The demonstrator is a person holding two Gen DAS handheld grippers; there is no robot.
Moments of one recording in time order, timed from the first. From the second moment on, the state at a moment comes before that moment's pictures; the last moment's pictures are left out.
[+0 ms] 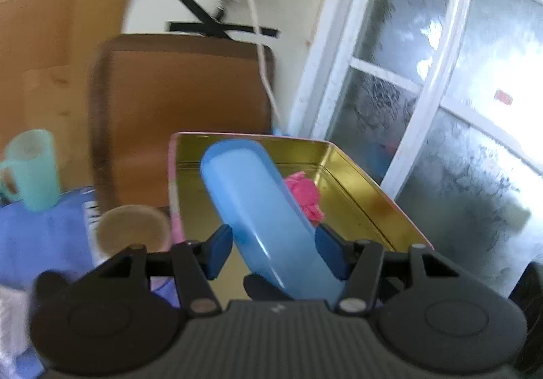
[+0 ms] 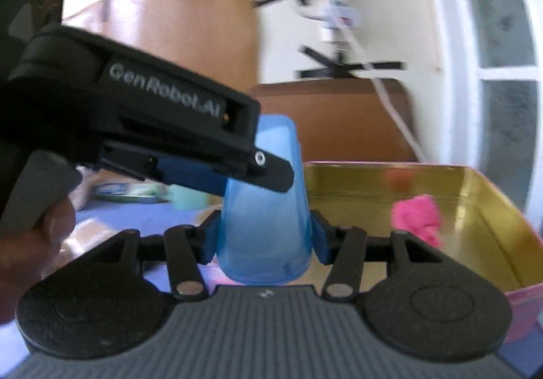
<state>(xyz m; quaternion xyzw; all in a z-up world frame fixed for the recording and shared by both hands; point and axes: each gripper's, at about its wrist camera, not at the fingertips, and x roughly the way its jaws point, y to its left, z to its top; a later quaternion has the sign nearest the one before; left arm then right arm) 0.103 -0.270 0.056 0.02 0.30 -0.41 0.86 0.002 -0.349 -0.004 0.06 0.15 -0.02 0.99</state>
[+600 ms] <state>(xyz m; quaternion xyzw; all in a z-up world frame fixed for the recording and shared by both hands) 0.064 -0.102 0.017 -0.03 0.30 -0.32 0.90 0.005 -0.353 -0.006 0.09 0.14 -0.01 0.99</state>
